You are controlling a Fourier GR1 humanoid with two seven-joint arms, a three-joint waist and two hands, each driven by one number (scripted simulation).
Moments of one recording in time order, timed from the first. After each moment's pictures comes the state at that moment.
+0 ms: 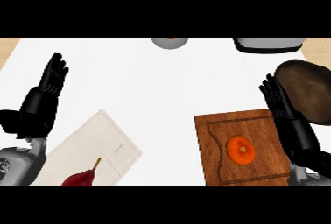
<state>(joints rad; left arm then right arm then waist) -0.24 0.51 -0.22 -1.57 0.24 0.35 0.00 -0.05 -0.29 0.10 -1.72 -0.09 -0.04 -0.12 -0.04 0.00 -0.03</state>
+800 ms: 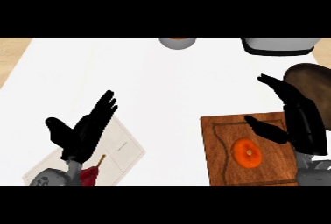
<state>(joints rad) -0.11 0.32 -0.35 -1.55 0.42 0.19 0.12 -0.15 -0.47 0.22 -1.69 0.64 -0.31 0.19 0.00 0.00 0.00</state>
